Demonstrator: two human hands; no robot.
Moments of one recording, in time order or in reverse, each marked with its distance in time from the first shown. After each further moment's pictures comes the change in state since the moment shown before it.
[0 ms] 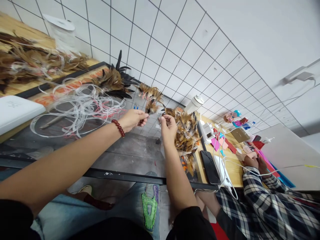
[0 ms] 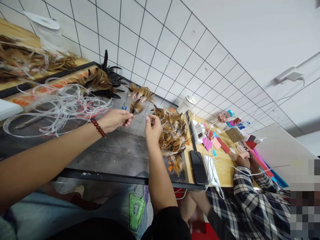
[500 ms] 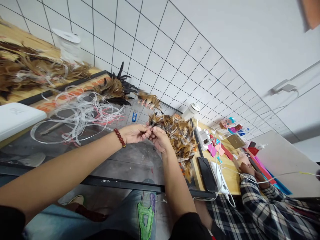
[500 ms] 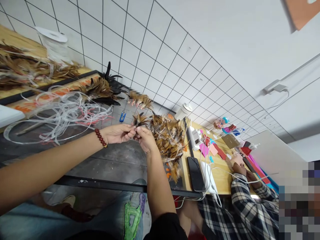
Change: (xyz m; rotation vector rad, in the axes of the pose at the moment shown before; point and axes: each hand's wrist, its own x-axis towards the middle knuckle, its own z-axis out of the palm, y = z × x) left_hand -0.007 -0.002 0.008 -0.436 -0.278 -0.439; right_hand -0.005 -0.003 0.001 0.579 -0.572 0.486
